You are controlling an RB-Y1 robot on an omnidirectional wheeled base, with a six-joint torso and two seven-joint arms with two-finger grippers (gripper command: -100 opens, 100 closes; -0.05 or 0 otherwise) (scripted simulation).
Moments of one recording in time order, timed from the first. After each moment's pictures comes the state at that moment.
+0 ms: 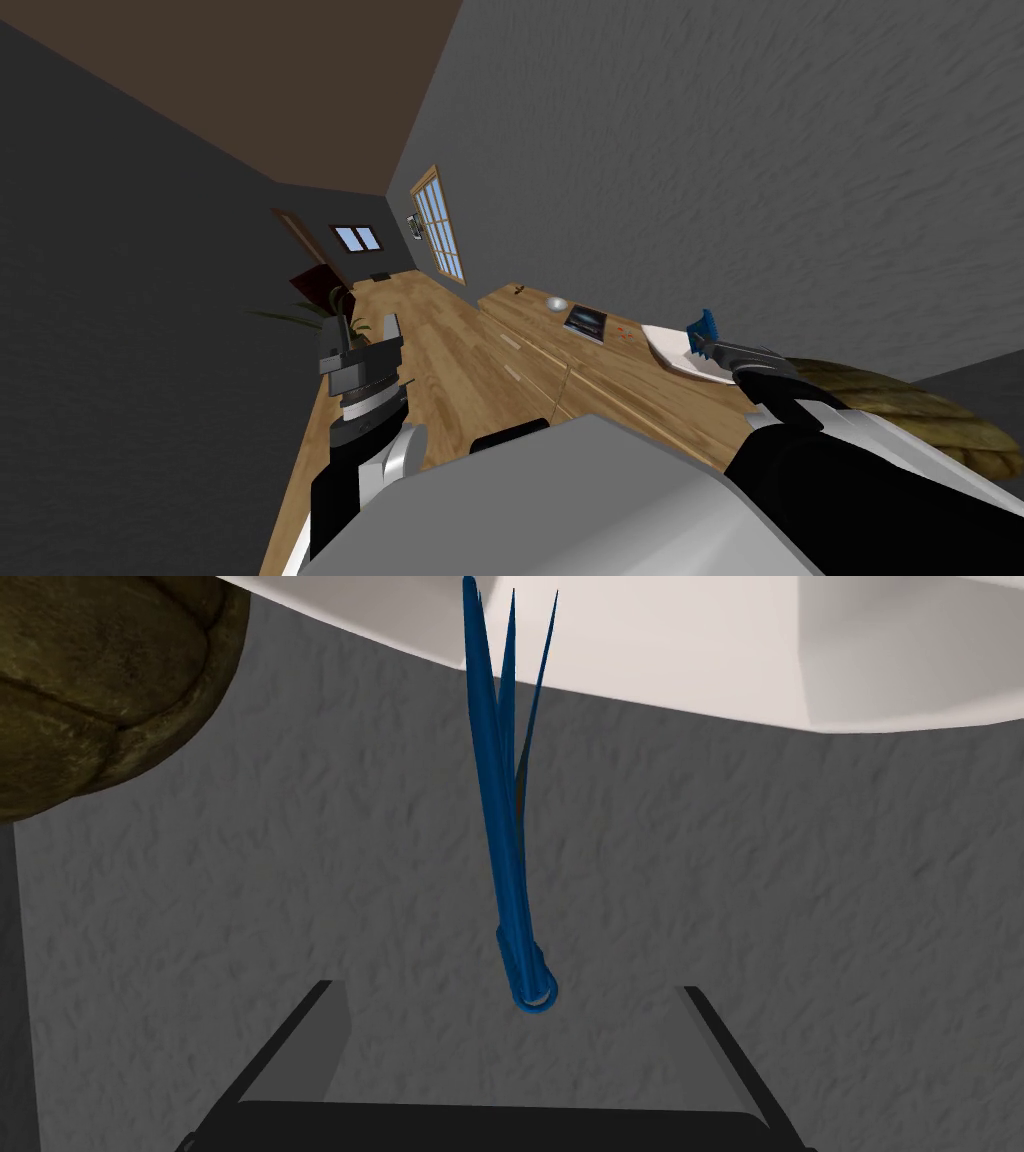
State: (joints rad) left arm 0.48 -0.03 -0.07 -2.35 0.06 -0.58 -0.05; right arm 0.81 -0.56 -0.73 -1.97 0.21 0.39 0.62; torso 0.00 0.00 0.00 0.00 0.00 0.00
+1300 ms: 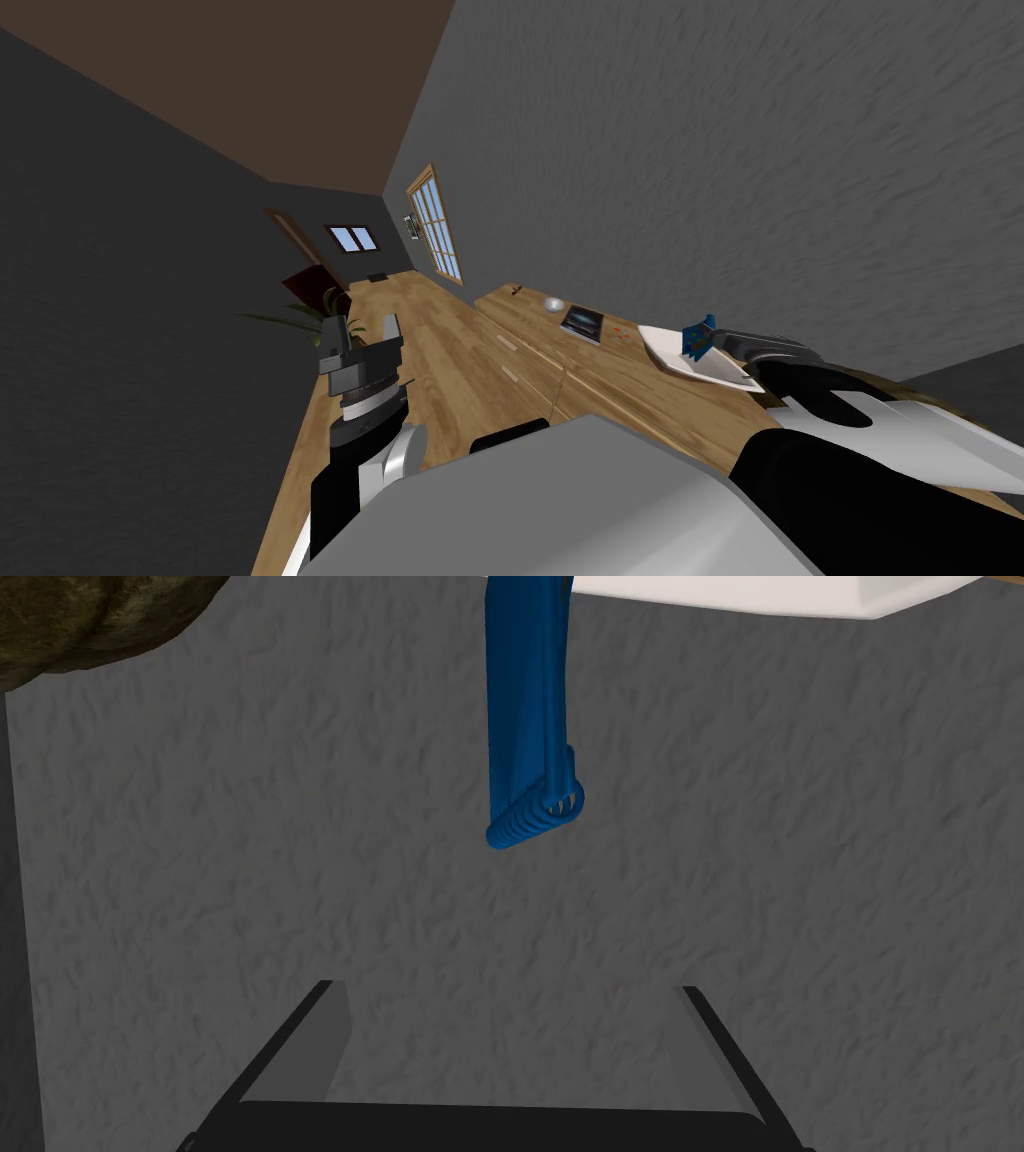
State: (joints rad) left arm 0.48 -0.03 -0.07 -2.35 0.06 -0.58 -0.05; right arm 0.94 -0.64 -0.81 -2.14 0.08 0.51 0.60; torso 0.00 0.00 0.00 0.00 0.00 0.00
